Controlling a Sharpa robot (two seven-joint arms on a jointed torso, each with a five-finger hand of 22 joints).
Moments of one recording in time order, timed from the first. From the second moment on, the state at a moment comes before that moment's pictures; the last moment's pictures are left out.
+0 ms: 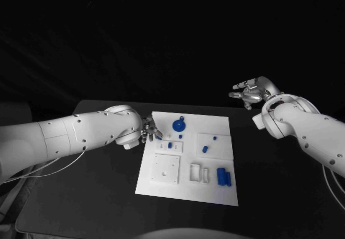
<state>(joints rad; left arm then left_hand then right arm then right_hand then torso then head) 1.30 -0.70 -0.21 1.32 -0.96 -0.10 -0.53 1.17 0.09 0.02 -0.10 0.71 1.17 0.04 0.07 0.90 1.47 -0.06 0.53 0.52 1.35 -0.12 1.22 0.69 0.02 1.26 -0.13 0.46 1.31 1.03 -0.65 0.40 1.20 -1.19 -0.38 -0.19 1.21 -0.14 0.33 -0.08 0.34 0.99 0.11 0.07 0.07 1.23 0.00 0.92 1.06 1.43 -0.07 0.87 0.88 0.07 1.47 -0.09 0.63 1.25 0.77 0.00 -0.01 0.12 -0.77</state>
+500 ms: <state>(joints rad) 1.27 -0.69 -0.23 1.34 -1.01 -0.14 -0.54 1.16 0.08 0.03 -0.12 0.73 1.17 0.04 0.06 0.95 1.47 -0.06 0.54 0.51 1.35 -0.13 1.22 0.70 0.02 1.26 -0.13 0.47 1.31 1.02 -0.65 0.40 1.20 -1.19 -0.38 -0.19 1.21 -0.14 0.33 -0.08 0.34 0.99 0.11 0.07 0.07 1.23 0.00 0.92 1.06 1.43 -0.07 0.87 0.88 0.07 1.47 -0.09 0.63 1.25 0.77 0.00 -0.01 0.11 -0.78</state>
